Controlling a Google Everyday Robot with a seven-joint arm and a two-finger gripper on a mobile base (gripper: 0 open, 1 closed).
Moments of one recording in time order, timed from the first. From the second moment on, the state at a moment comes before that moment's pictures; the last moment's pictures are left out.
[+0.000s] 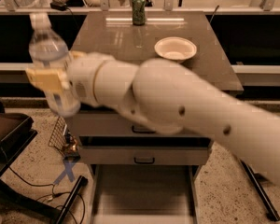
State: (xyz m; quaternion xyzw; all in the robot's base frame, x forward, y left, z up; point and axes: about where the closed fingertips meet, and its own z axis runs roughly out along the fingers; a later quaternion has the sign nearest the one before) arm 0.488 0.181 0.984 -0.33 0.65 0.38 0.57
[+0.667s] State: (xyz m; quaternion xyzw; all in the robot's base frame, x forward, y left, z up) arm 0.446 0.112 0.854 -0.29 0.74 0.33 0.51
